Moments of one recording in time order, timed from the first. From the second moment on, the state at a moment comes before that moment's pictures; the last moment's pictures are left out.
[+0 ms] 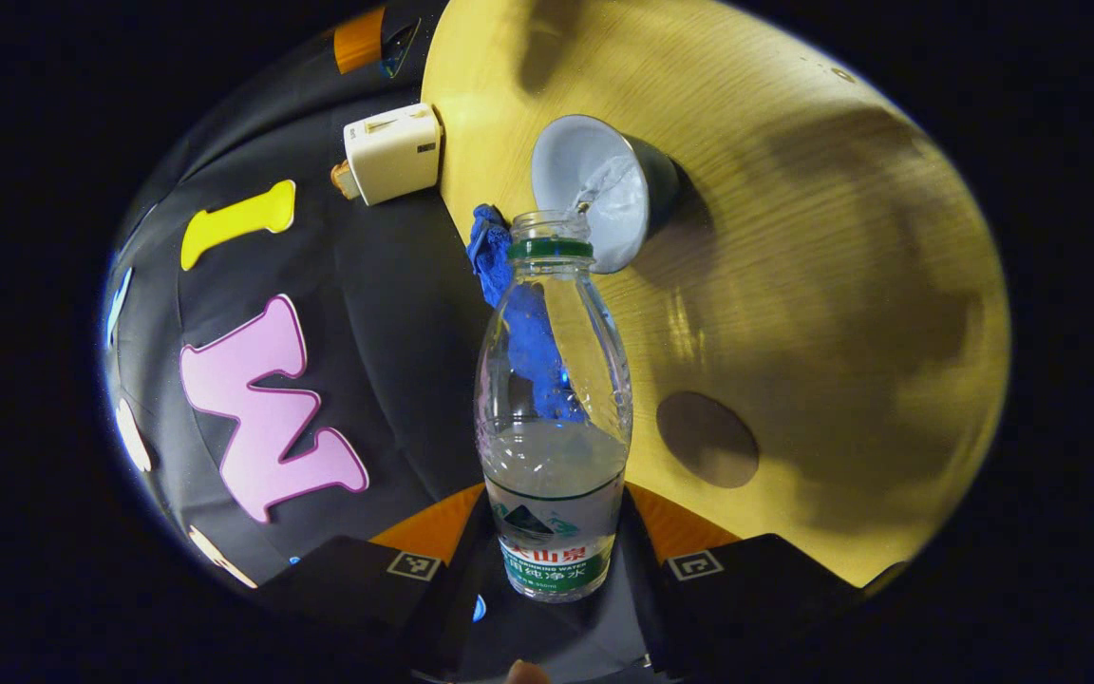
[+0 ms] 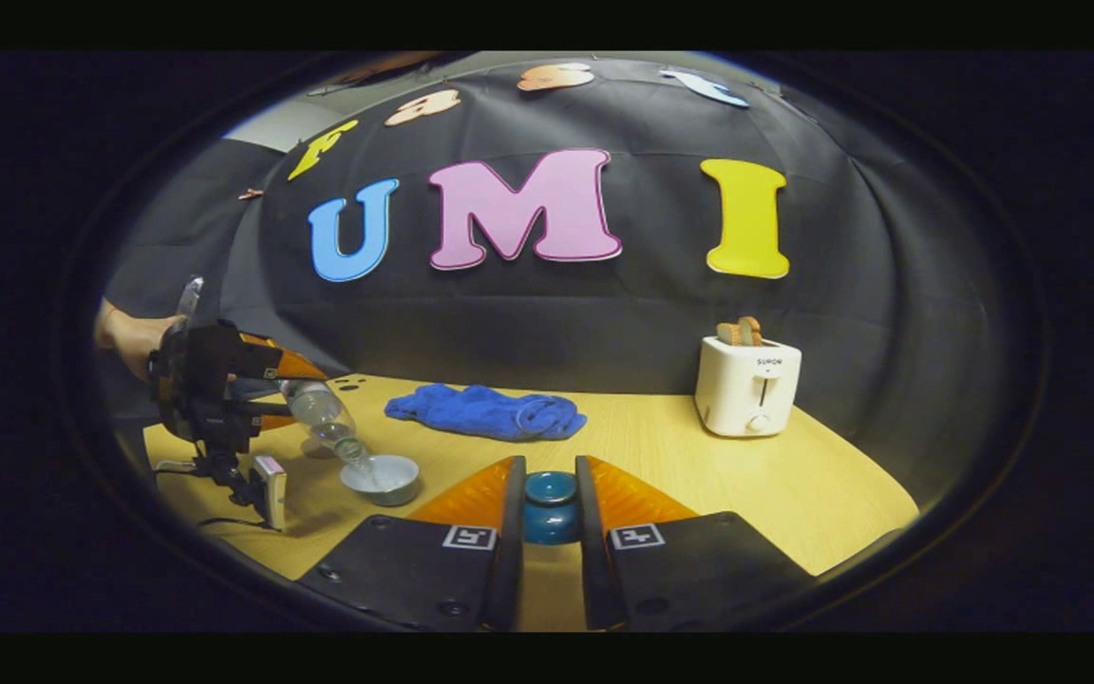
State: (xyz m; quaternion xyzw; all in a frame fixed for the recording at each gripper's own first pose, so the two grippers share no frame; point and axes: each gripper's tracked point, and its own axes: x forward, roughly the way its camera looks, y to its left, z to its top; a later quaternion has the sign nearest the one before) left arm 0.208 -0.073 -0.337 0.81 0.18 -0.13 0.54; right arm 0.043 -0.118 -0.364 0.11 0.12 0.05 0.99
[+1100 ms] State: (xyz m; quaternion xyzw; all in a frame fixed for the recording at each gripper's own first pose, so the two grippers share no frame) left arm 0.248 -0.097 -0.251 0.88 0.01 -0.09 0.46; right arm 0.036 -0.133 -0.355 0.11 0.11 0.03 0.99
